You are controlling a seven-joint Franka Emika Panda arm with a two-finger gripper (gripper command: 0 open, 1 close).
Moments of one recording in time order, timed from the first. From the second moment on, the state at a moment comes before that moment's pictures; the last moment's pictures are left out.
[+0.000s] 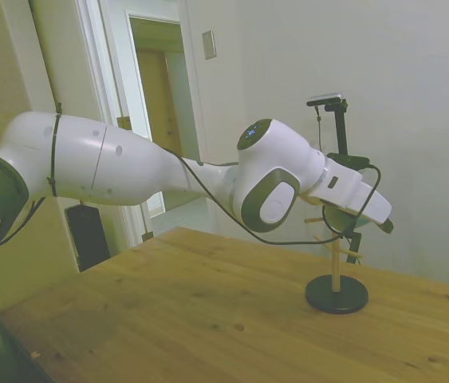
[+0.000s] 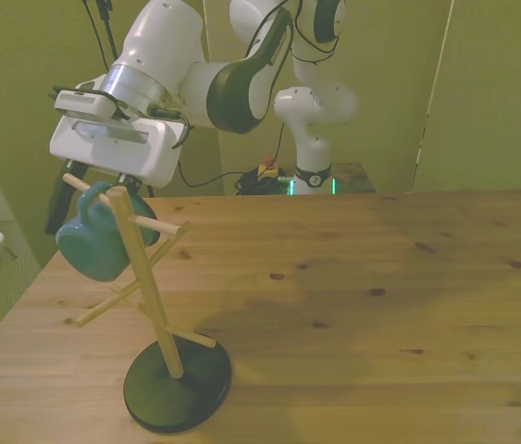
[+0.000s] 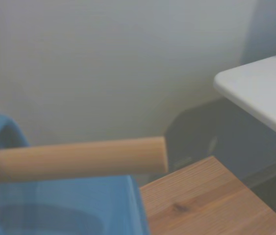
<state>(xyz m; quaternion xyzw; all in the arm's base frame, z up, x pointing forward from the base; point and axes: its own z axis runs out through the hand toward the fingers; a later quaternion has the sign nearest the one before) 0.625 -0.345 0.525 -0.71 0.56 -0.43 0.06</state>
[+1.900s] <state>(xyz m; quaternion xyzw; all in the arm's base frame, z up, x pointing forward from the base) 0.602 -0.323 0.555 -0.71 0.56 -0.42 0.07</state>
